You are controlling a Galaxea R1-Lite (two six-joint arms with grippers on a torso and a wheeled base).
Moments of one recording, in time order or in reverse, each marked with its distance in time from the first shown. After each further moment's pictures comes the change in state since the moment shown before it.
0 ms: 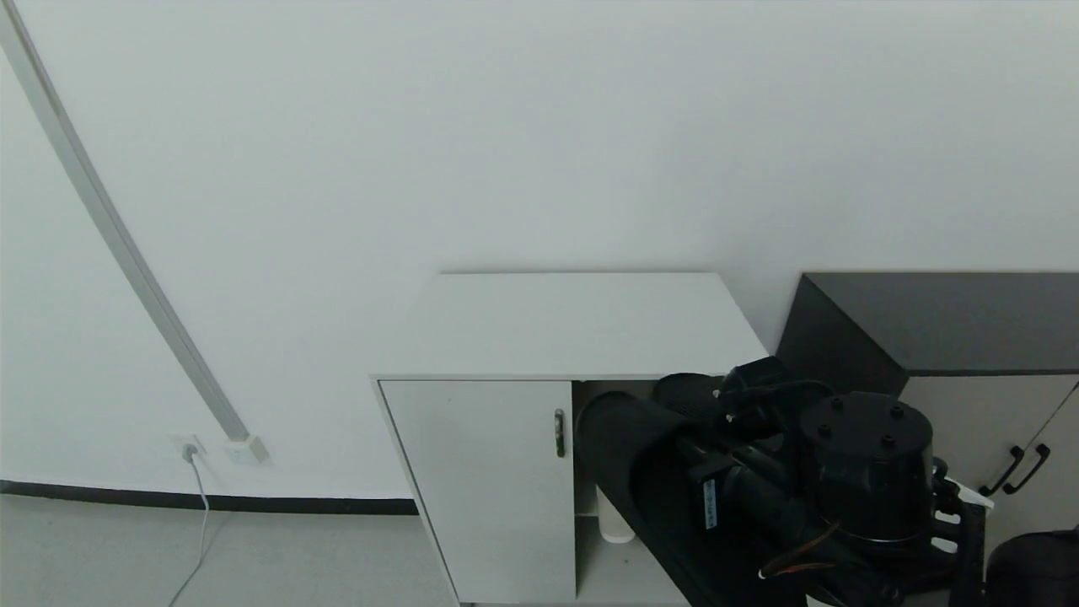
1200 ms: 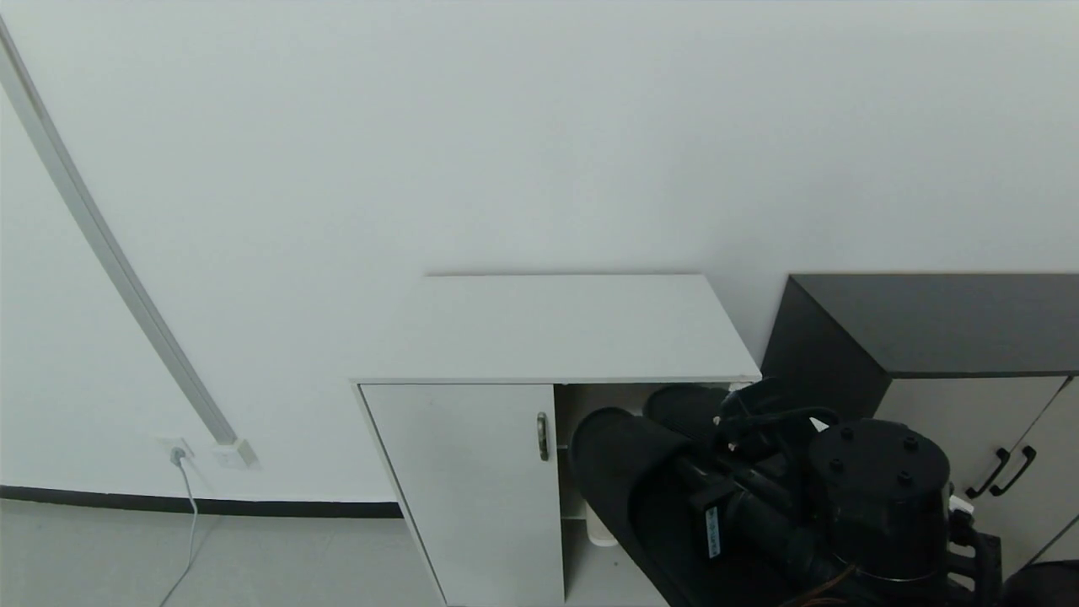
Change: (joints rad) left arm 0.000 0.000 0.000 0.001 0.000 0.000; right arm 0.029 -0.006 0.061 -0.057 0.004 -0.012
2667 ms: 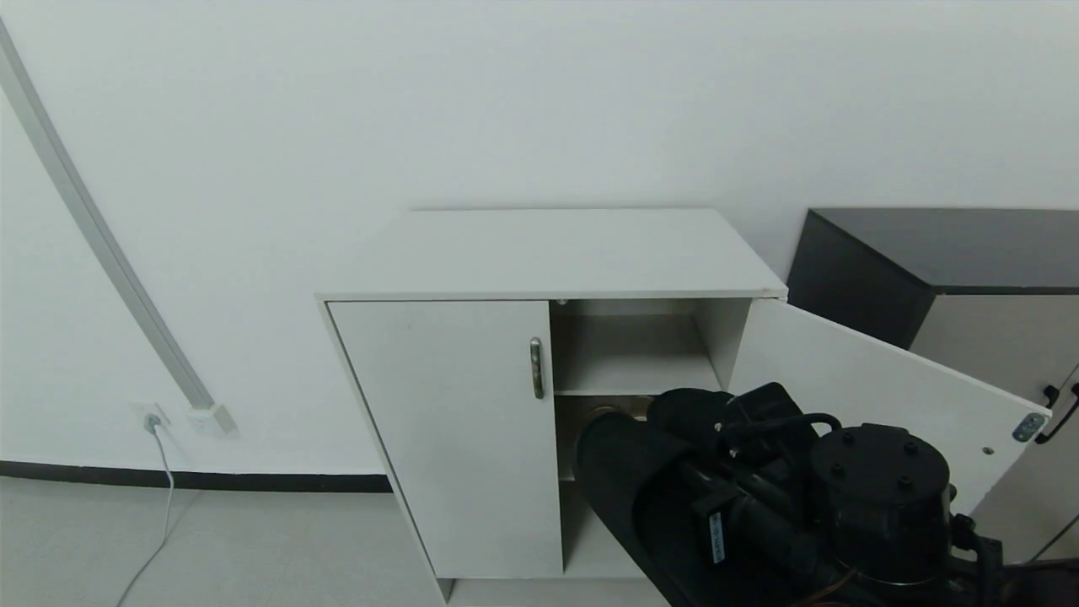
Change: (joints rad) left arm 0.000 0.000 0.000 0.000 0.000 -0.001; right arm 0.002 0.001 0.015 -0.001 0.000 -0.012
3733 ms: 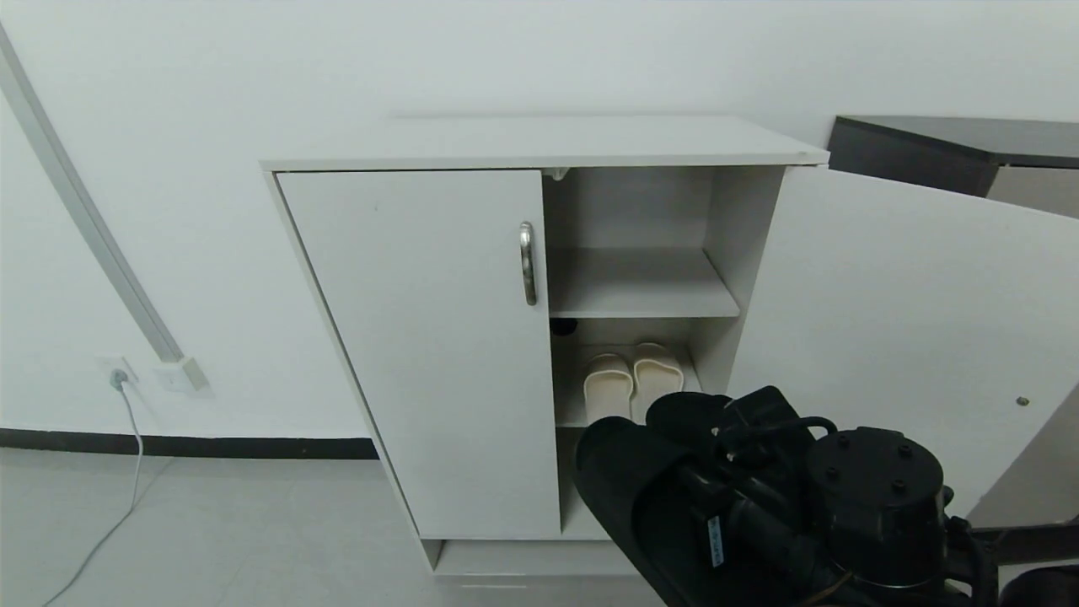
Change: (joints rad) left arm 0.000 0.000 0.000 0.000 0.000 0.000; right arm 0.000 0.009 0.003 0.000 0.003 0.000
